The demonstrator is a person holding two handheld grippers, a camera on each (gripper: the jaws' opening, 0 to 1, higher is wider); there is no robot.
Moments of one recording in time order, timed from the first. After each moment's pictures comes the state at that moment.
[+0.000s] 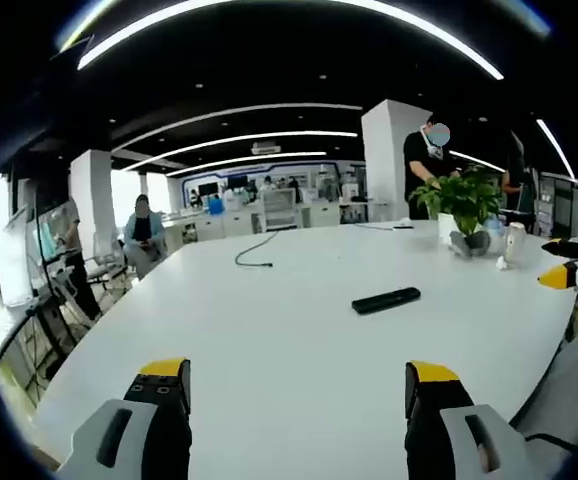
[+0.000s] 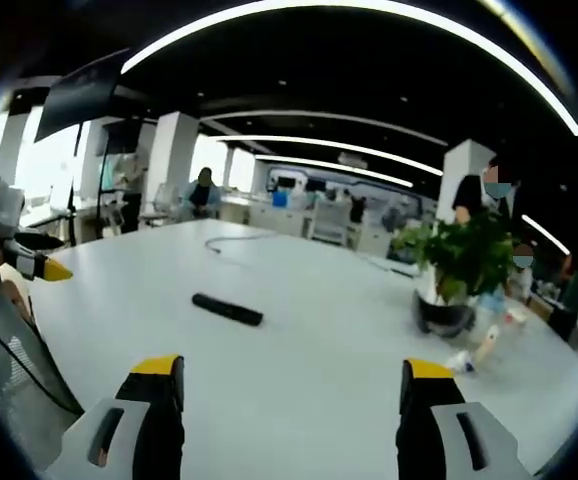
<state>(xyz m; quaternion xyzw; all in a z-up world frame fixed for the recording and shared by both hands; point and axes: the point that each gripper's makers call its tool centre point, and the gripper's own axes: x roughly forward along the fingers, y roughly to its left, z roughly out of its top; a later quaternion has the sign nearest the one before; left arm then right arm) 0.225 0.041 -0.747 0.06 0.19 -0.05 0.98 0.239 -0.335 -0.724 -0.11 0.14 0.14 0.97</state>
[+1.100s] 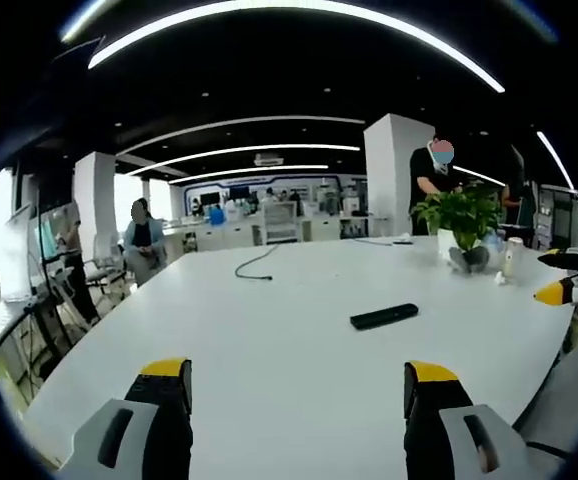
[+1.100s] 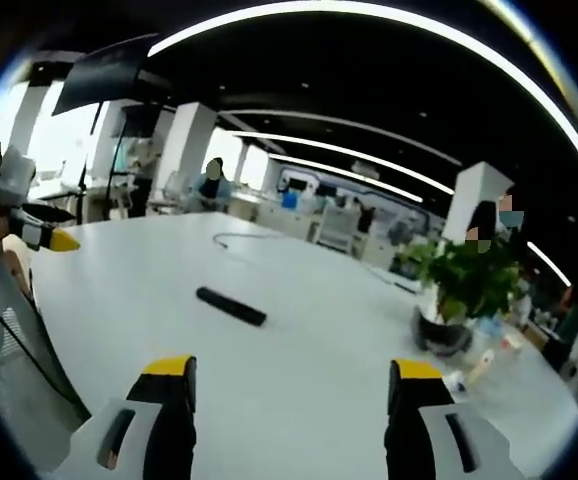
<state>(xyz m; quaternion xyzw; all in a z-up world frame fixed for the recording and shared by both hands) 0.228 0.035 -0.733 0.04 0.14 -0.07 0.99 0.234 -0.328 -0.722 -0.16 0.14 0.16 0.96</state>
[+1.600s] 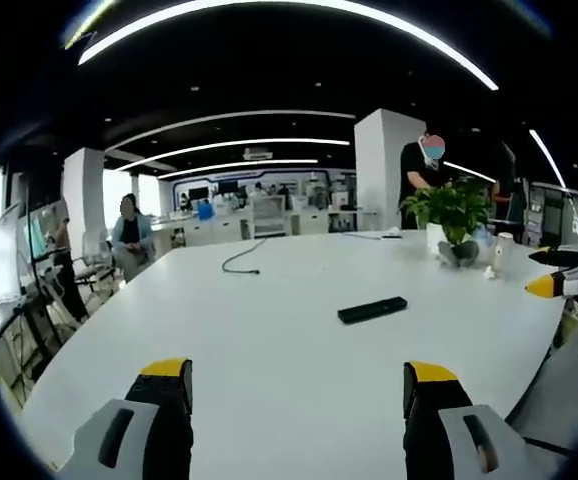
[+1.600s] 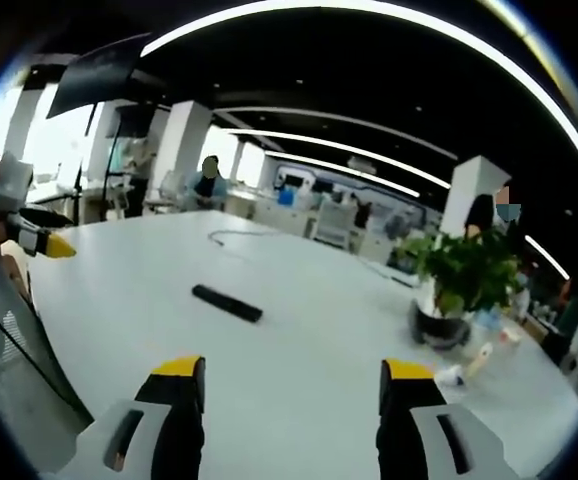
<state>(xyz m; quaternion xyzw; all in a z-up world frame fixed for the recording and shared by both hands) 0.227 0.022 -0.739 0.03 0.16 -0.10 0.98 0.235 -0.334 -0.723 -0.16 0.14 0.15 0.97</state>
